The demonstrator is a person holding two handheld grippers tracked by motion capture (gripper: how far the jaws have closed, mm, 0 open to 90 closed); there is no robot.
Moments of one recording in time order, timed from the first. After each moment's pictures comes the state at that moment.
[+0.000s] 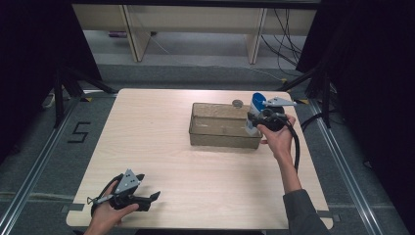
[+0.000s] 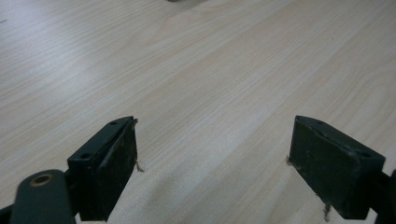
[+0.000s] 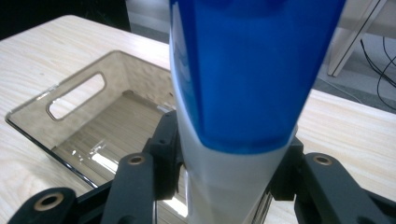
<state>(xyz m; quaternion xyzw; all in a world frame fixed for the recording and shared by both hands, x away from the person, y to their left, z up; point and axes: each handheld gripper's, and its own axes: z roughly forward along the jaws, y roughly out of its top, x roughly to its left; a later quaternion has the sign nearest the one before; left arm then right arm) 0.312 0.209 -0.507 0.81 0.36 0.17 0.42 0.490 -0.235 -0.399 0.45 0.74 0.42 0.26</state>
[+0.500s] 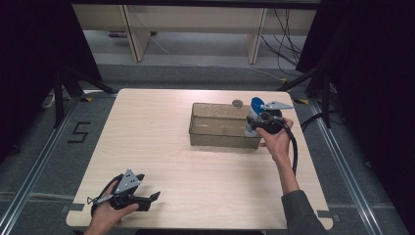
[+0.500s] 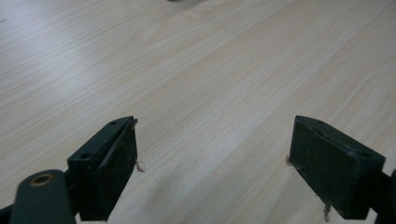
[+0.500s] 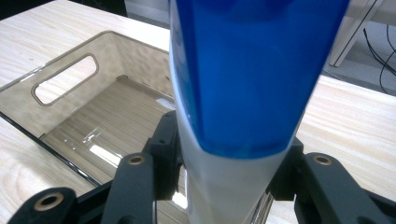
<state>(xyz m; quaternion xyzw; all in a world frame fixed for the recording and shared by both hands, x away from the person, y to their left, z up) 0.312 0.209 -0.507 0.81 0.36 0.17 0.42 0.494 -0.238 -0.416 0.45 0.75 0.40 0.26</state>
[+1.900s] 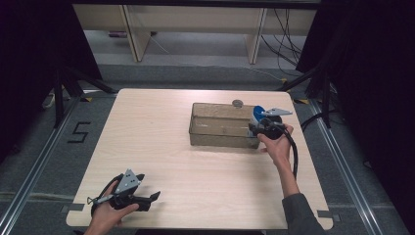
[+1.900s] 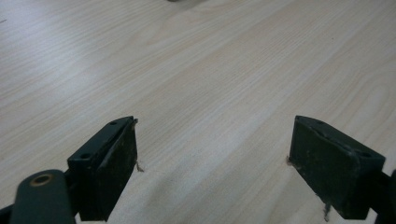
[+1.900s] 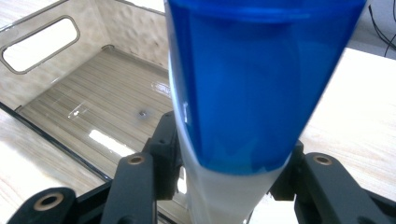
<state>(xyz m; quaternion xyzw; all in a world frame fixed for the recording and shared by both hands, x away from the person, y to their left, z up) 0.312 0.209 -0.507 0.81 0.36 0.17 0.42 0.494 -0.247 -0.443 0.47 0.76 0.38 0.24</state>
